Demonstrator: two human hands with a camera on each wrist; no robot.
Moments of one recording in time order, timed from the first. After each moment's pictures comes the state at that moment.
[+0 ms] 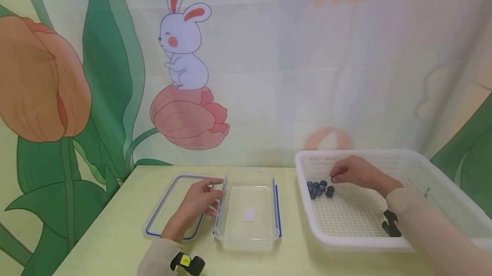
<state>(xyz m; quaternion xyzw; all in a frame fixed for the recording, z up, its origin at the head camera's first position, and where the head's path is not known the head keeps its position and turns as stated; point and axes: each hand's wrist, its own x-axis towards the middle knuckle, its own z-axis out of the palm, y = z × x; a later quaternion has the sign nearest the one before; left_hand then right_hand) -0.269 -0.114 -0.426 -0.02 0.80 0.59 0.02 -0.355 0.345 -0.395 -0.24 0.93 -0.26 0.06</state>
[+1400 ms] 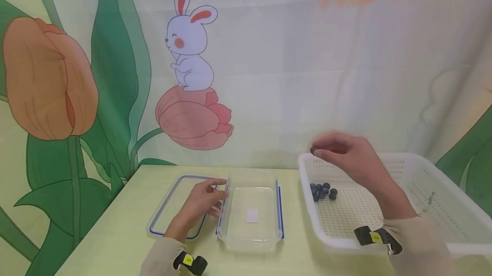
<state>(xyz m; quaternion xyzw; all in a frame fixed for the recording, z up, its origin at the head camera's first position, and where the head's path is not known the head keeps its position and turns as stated) -0.267 -0.115 -0.425 -0.02 0.80 0.60 0.02 -0.261 0.264 -0.297 -0.18 0.88 -0.43 -0.11</state>
